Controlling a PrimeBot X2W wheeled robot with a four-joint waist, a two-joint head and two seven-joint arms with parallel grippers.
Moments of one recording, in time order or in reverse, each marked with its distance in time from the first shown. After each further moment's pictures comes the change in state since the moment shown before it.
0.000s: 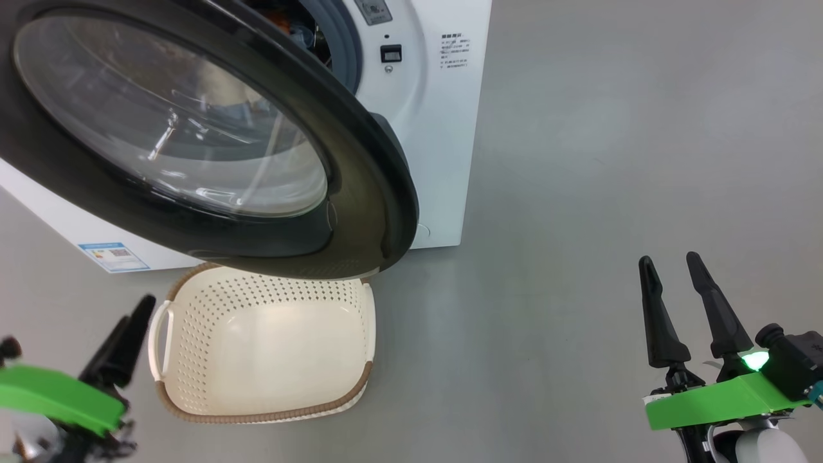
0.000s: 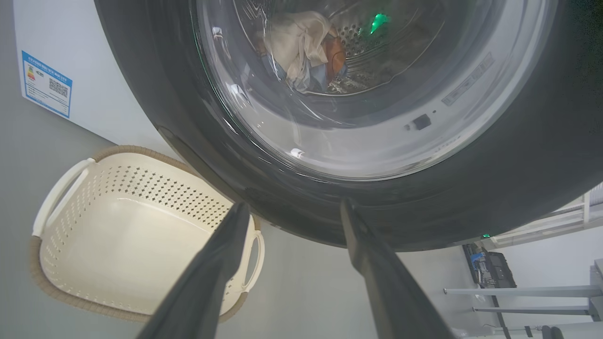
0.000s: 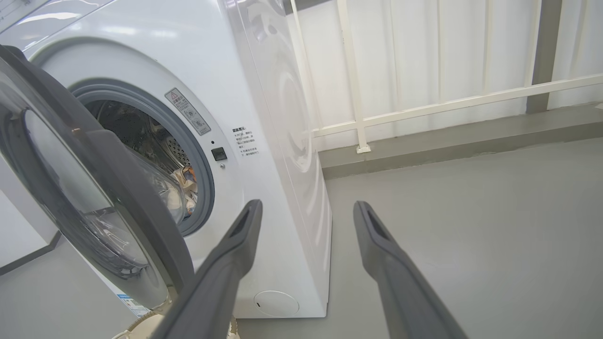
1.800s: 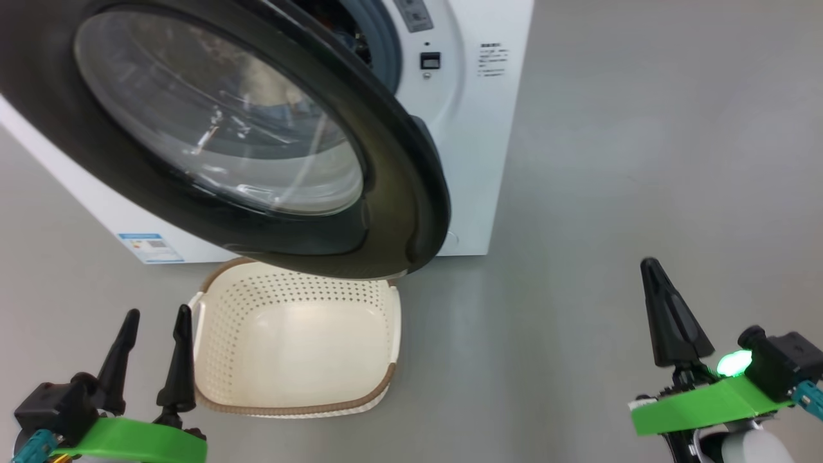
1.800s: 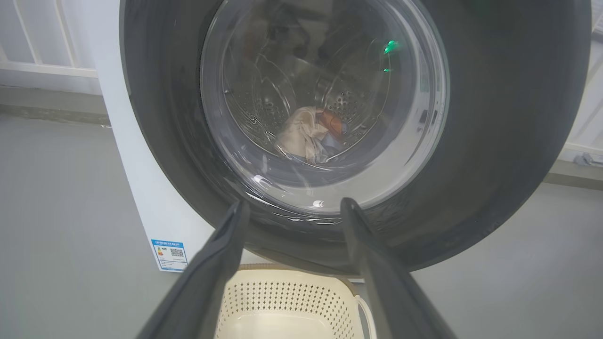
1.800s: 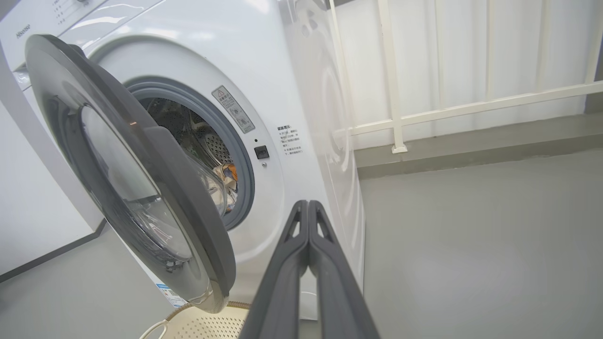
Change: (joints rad) left arm 0.122 -0.244 0.092 -0.063 0.910 -0.001 -0.397; right arm 0.009 -0.007 0.045 0.000 0.013 0.000 0.000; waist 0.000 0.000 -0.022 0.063
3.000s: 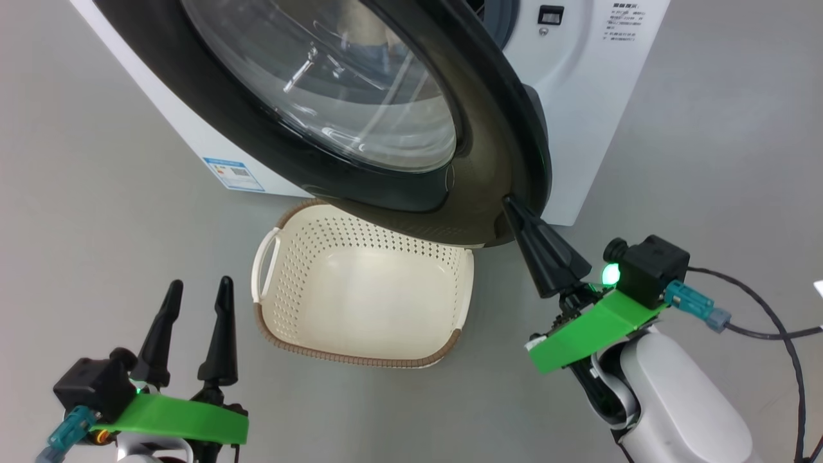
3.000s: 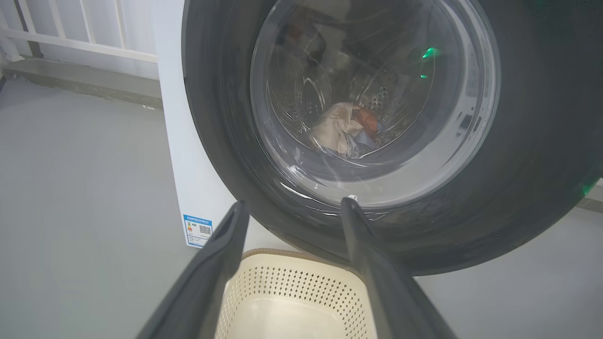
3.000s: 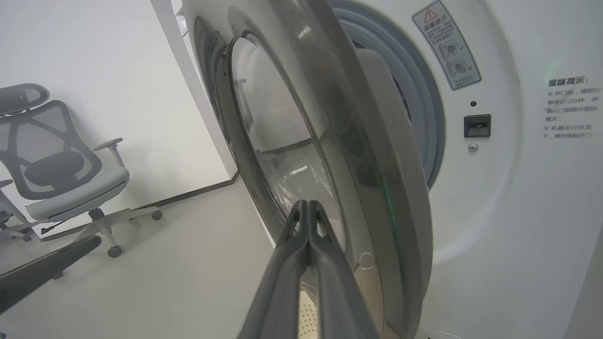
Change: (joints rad) left arm -0.054 -0.082 -0.047 -0.028 -0.011 0.000 0.000; right arm -0.355 -0.035 0.344 0.204 0.051 0.000 0.000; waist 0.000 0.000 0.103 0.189
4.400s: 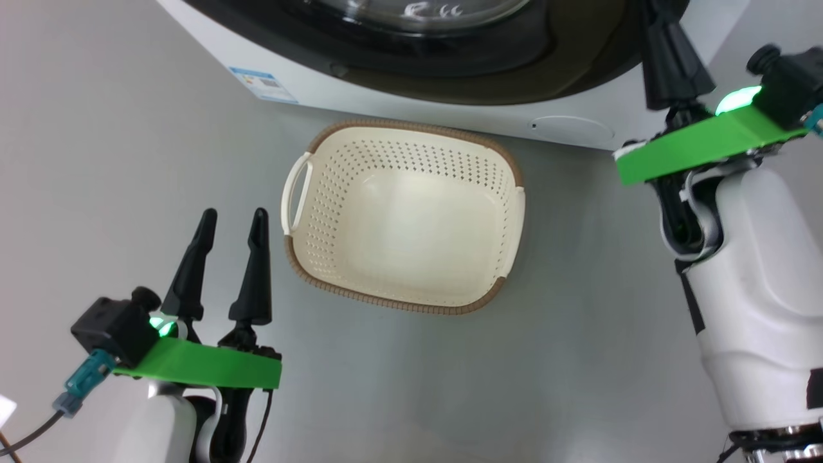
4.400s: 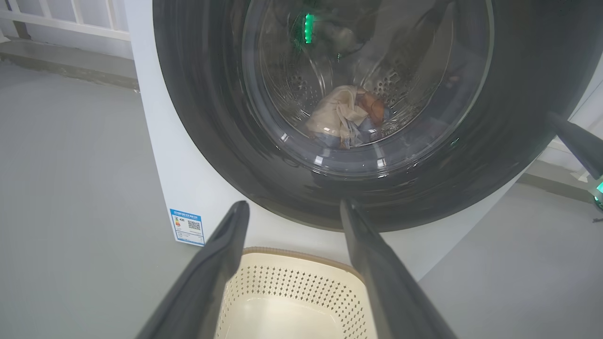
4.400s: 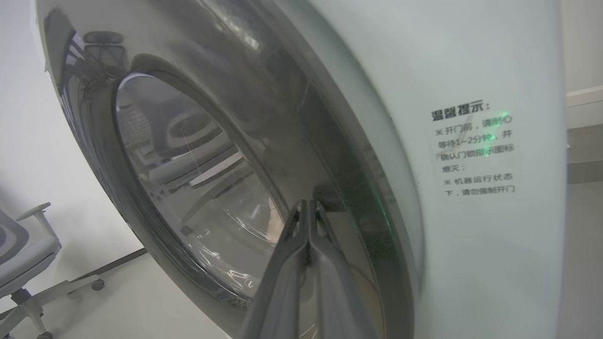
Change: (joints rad) left arm -0.149 -0.041 -0.074 -0.031 -0.043 0.000 0.000; right arm -0.379 0.000 -0.289 0.182 -0.042 0.000 0.000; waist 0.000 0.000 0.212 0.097
